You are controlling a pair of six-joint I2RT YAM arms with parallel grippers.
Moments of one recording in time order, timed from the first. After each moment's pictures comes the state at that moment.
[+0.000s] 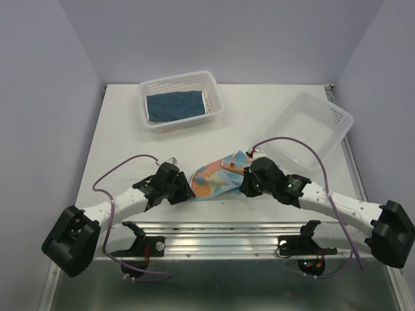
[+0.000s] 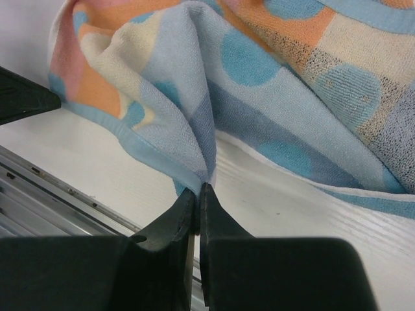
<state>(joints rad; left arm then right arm) -0.63 1.11 0.40 -0.21 0.09 -0.92 0.86 1.10 0.65 -0.32 0.12 0.58</state>
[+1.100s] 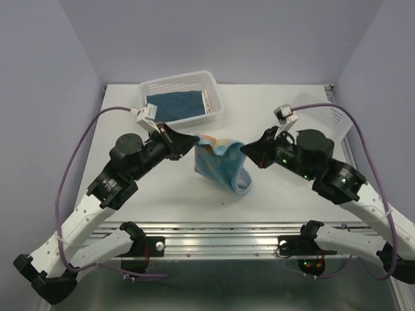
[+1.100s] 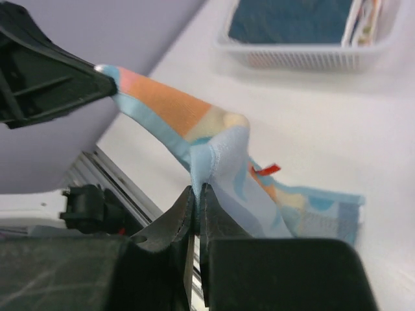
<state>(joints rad) -0.68 0.80 0.95 -0.24 0.07 -0.81 0.86 0.91 1.11 -0.45 0.08 0.47</state>
